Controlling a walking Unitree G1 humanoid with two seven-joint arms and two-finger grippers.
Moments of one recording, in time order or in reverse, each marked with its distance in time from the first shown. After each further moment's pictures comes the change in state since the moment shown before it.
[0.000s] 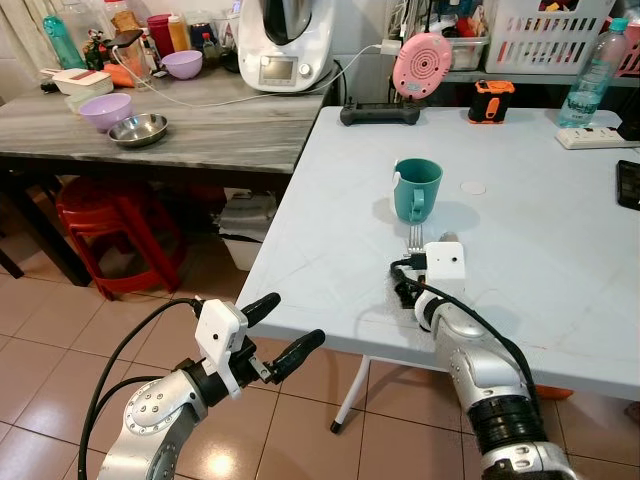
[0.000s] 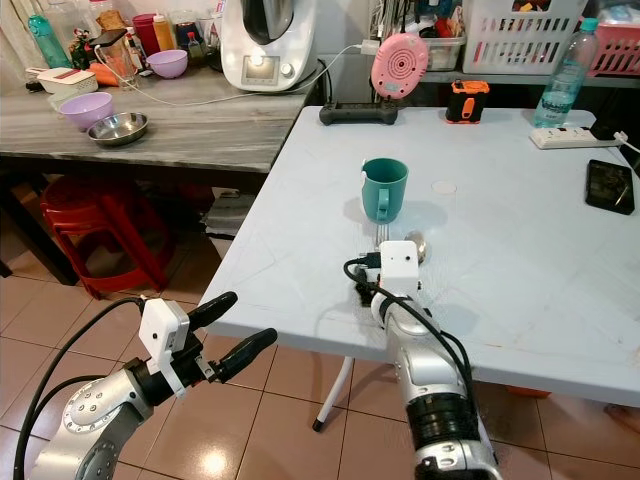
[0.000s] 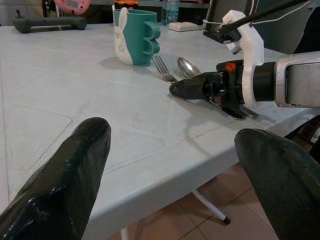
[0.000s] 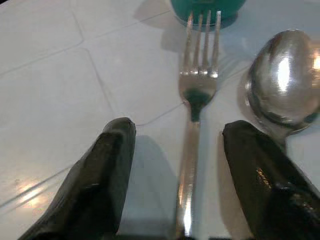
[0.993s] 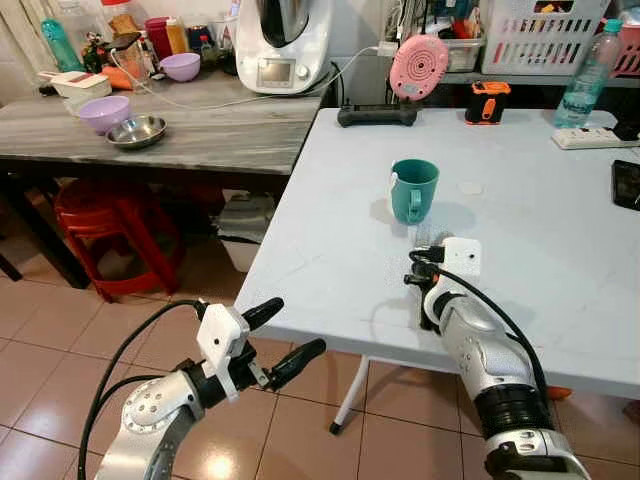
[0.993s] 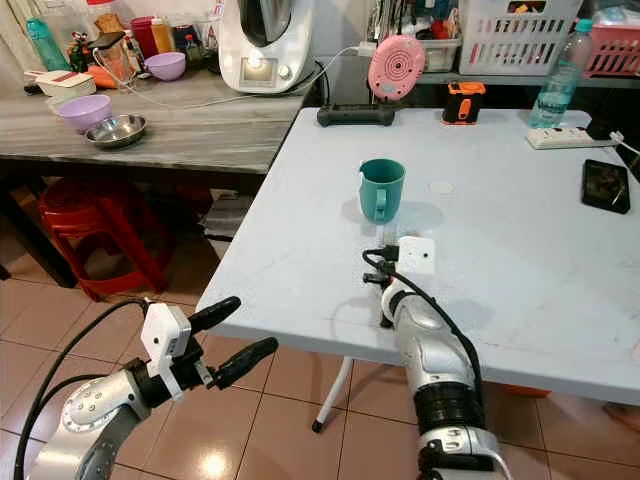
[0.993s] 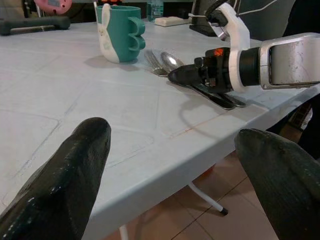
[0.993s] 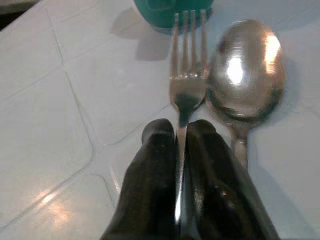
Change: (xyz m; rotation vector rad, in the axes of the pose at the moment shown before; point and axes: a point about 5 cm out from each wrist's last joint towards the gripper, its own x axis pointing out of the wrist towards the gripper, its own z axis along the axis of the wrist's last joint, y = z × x) left arm -0.001 0.003 -0.002 0.040 0.012 -0.058; right arm 0.007 -0.007 0.002 0.162 0.005 0.001
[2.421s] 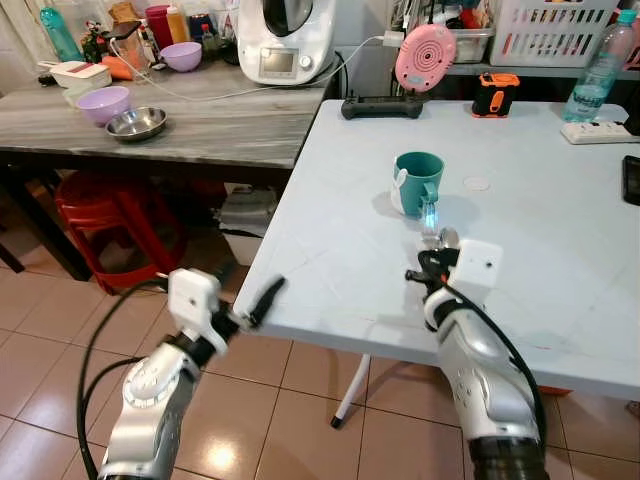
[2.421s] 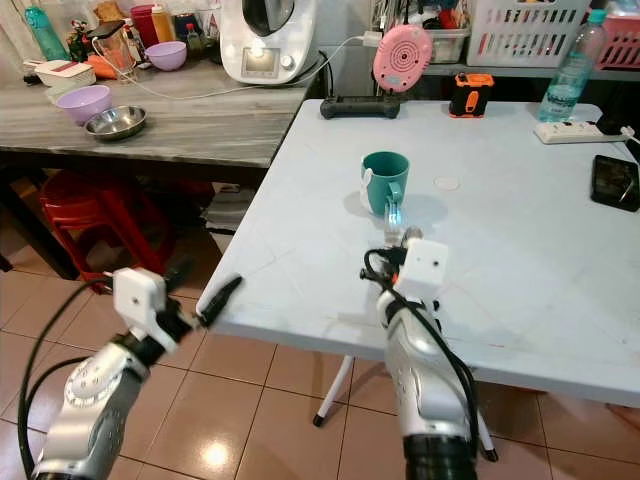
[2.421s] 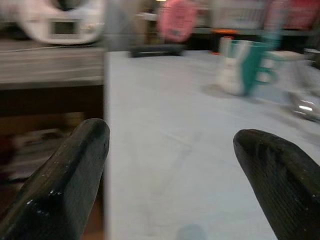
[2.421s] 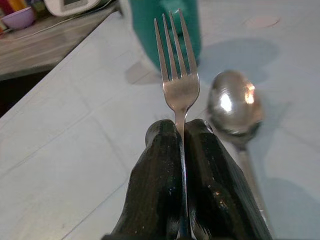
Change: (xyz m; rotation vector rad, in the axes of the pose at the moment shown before) left arm 0.005 0.048 0.012 0.002 -0.113 0.464; right arm -0.042 0.012 0.014 0.067 -0.227 -0.063
